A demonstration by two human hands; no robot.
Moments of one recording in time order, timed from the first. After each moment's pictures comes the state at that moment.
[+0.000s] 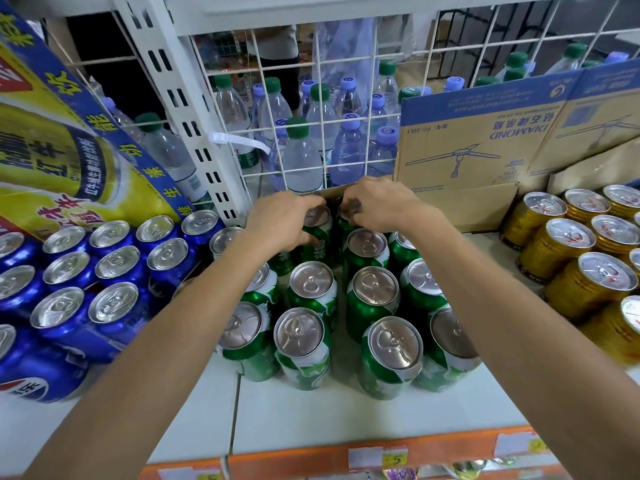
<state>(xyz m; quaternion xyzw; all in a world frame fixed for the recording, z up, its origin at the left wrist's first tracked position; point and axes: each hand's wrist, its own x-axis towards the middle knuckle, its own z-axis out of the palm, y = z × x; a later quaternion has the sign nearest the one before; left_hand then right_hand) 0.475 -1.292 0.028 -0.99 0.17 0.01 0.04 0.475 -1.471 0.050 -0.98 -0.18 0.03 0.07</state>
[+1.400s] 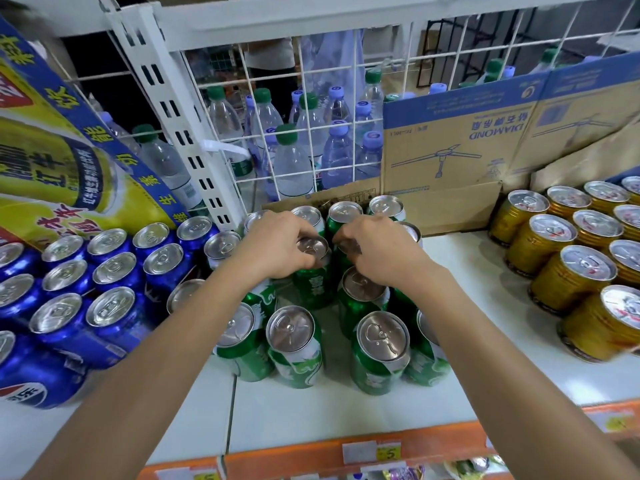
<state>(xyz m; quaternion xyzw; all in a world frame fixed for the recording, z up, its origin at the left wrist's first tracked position) 0.412 -1.306 0.054 -0.98 0.15 0.03 -0.10 0.405 -1.473 0.032 -0.98 -0.17 -0.02 0.12</state>
